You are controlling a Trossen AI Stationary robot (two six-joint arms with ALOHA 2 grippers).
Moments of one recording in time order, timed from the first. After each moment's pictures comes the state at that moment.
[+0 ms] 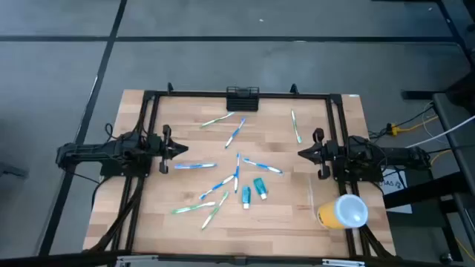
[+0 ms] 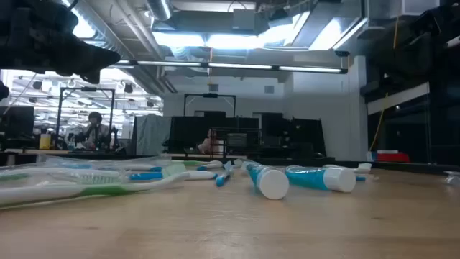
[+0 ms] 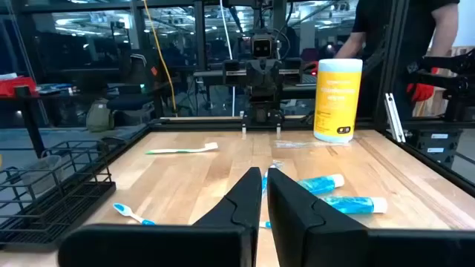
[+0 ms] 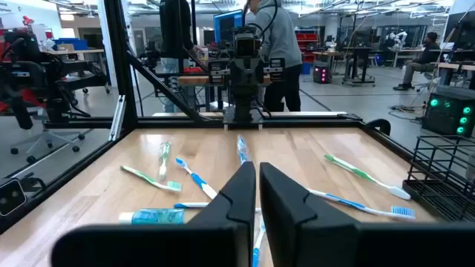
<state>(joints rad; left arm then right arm) 0.06 0.00 0.01 0.03 -0.01 0.01 0.04 0.00 0.02 0.01 -0.01 0.01</state>
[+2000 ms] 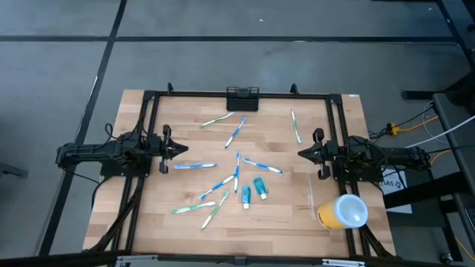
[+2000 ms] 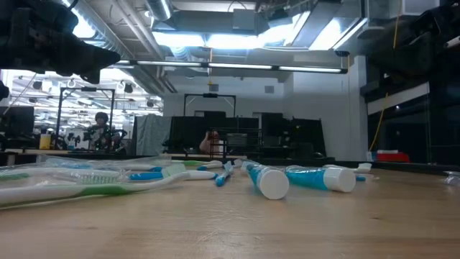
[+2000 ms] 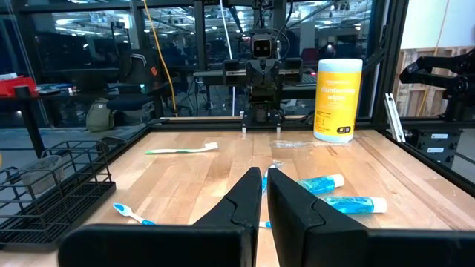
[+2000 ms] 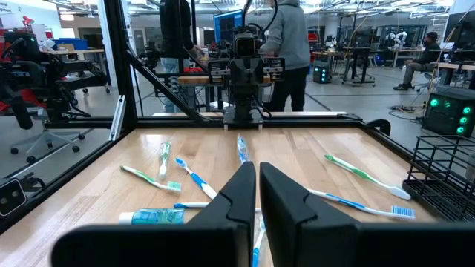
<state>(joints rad) 0.06 0.00 0.01 0.03 -0.01 0.01 0.04 0.00 0.02 0.01 -0.01 0.01</state>
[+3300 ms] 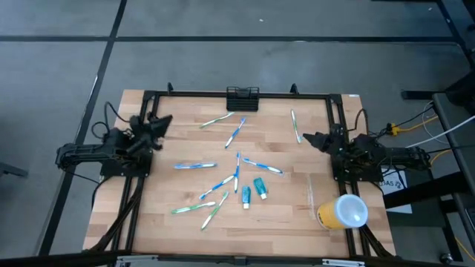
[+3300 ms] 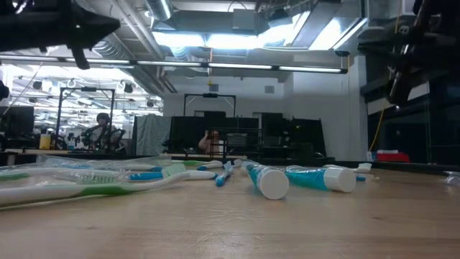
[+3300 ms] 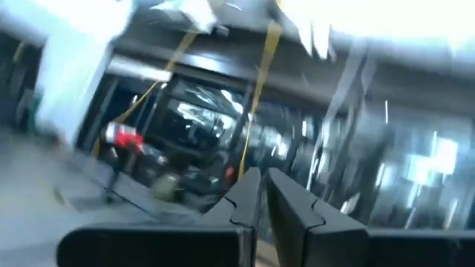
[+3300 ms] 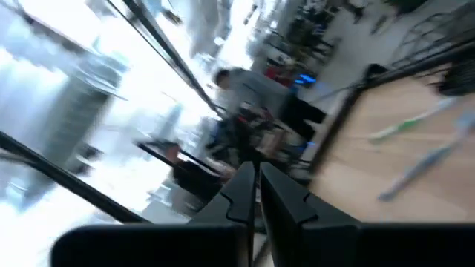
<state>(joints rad) 0.07 0.00 0.03 0.47 -0.47 -0.33 0.05 0.00 0.02 0.24 0.30 1.03</state>
